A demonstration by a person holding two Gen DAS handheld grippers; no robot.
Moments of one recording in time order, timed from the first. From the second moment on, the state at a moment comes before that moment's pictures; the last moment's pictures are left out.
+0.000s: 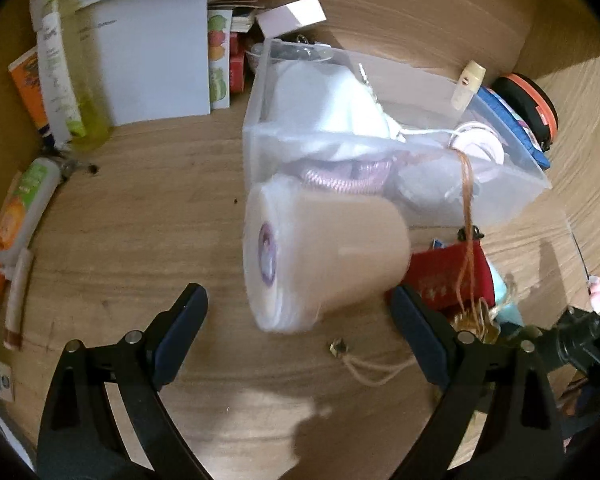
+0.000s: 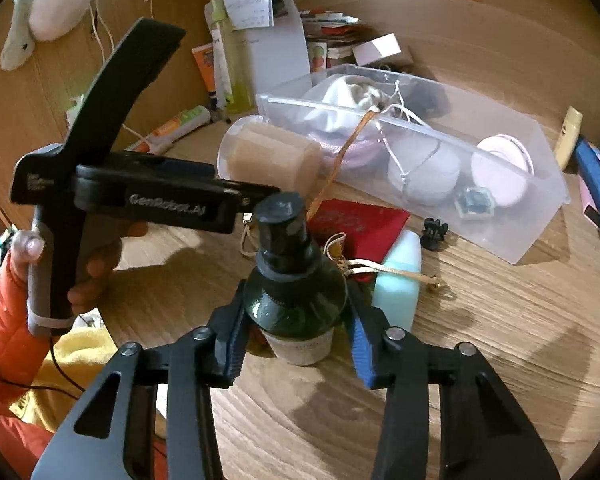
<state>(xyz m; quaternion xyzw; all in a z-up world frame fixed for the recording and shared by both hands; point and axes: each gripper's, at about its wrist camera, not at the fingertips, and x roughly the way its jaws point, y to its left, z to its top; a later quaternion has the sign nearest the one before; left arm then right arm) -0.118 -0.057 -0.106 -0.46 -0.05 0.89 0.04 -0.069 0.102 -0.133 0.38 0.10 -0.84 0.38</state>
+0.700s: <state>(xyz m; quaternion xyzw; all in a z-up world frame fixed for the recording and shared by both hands) -0.139 -0.056 -0.108 -0.45 -0.08 0.89 0.04 -0.085 0.150 -0.113 0.36 0.05 -0.86 0.35</state>
